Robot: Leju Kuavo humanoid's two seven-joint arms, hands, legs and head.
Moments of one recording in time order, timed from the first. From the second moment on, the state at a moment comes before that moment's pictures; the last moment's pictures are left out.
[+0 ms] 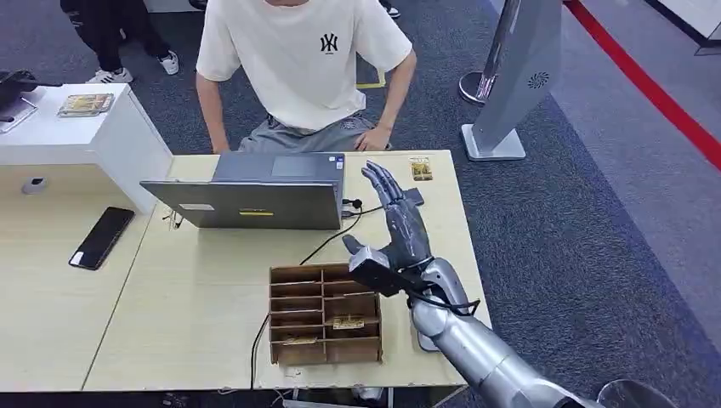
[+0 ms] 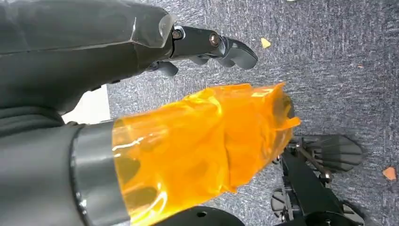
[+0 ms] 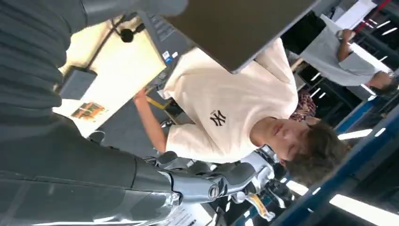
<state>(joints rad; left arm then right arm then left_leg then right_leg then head) -0.10 0.08 -1.12 -0.18 1.03 0.27 0.04 -0.40 0.00 0.55 -1.11 0.43 -0.58 -0.40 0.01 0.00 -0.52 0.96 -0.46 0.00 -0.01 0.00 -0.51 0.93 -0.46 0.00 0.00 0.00</state>
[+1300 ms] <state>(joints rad) -0.08 0.08 -1.09 -0.18 1.04 0.27 0.04 -0.21 -0.08 0.51 -1.26 0.63 -0.61 -0.23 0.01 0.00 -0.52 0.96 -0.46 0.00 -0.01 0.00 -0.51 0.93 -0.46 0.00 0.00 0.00</state>
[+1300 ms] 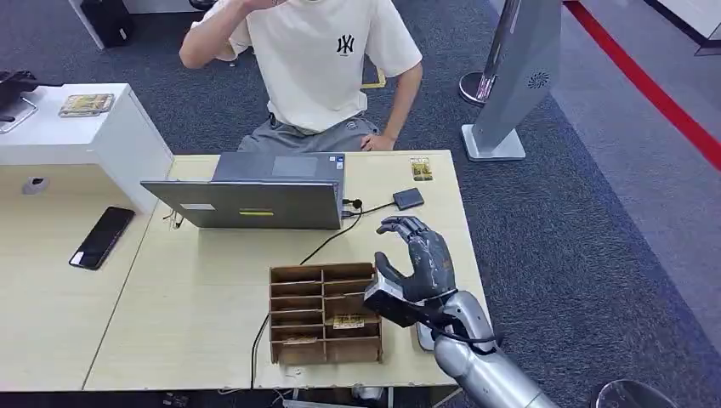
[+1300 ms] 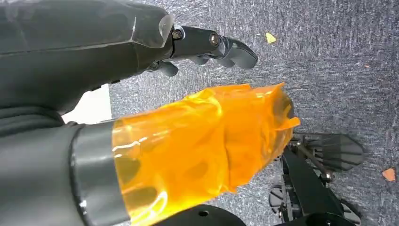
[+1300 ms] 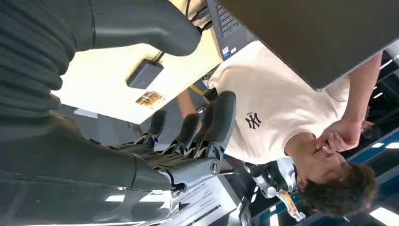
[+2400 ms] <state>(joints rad) -0.08 0.08 -1.07 -0.18 1.04 0.26 0.03 -0.20 -0.19 0.63 -1.39 0.77 -0.40 -0.09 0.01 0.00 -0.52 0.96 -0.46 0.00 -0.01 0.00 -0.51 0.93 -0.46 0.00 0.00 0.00</state>
